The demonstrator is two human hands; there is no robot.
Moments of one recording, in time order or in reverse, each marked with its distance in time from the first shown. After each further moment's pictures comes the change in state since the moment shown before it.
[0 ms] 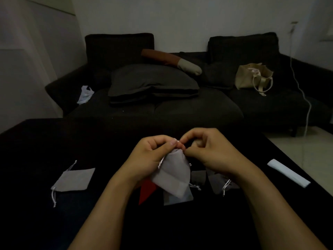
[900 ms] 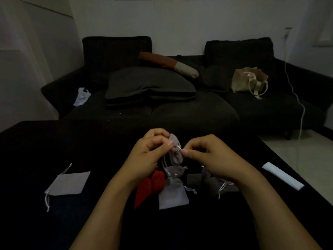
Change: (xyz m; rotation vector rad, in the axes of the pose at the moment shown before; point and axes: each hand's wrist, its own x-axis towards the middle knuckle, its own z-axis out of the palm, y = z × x) left_hand 0.011 -0.010 -0.002 0.229 0.074 0.240; right_hand -0.004 0.006 -0.012 -0.166 -0.044 -0.047
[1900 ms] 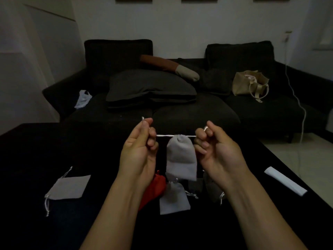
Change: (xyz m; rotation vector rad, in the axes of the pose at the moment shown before) left_hand 0.012 0.020 0.011 -0.963 0.455 -0.151; right_hand 0.014 -0.014 0.011 1.407 0.287 0.071
